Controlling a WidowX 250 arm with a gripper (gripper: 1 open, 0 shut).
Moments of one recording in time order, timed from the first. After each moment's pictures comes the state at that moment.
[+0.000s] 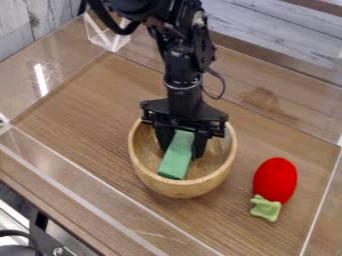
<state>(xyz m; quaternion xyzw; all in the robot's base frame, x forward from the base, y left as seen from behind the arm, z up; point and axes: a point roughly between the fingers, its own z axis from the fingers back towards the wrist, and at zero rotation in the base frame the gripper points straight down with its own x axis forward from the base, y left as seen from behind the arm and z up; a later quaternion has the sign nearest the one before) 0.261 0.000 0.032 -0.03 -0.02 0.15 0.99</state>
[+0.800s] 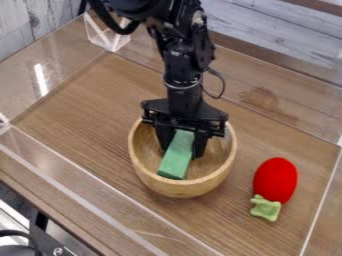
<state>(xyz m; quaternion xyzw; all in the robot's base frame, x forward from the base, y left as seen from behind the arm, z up) 0.264 0.001 0.033 -0.03 -0.02 0.15 0.99</state>
